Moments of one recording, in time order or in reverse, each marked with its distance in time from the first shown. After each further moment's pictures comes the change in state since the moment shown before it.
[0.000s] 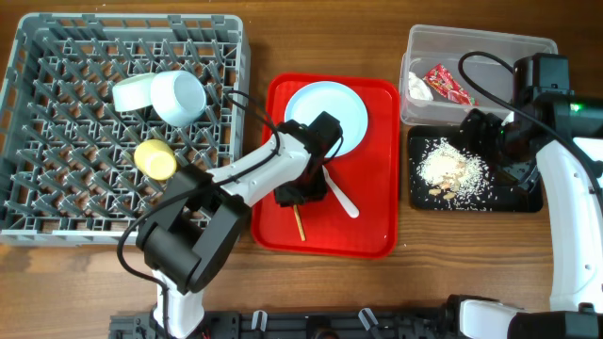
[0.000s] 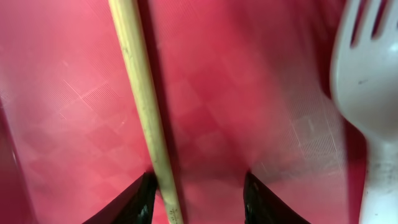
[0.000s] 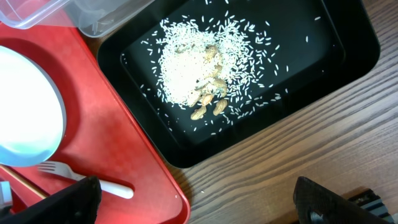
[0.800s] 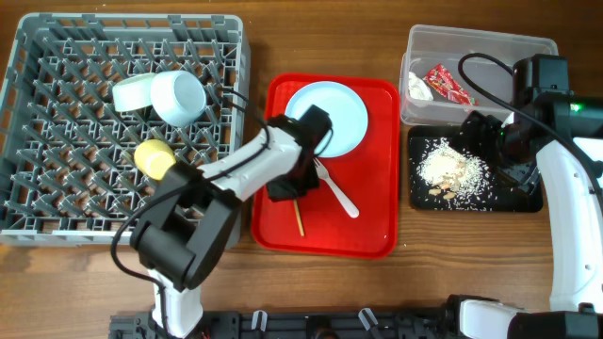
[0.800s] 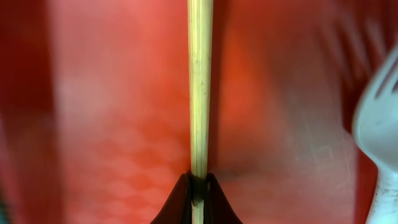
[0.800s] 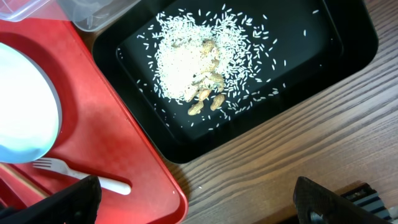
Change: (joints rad) left arm 0.066 -0.013 0.000 -0.011 0.001 0.020; right arm 0.000 0.000 0.000 -0.019 0.000 0.000
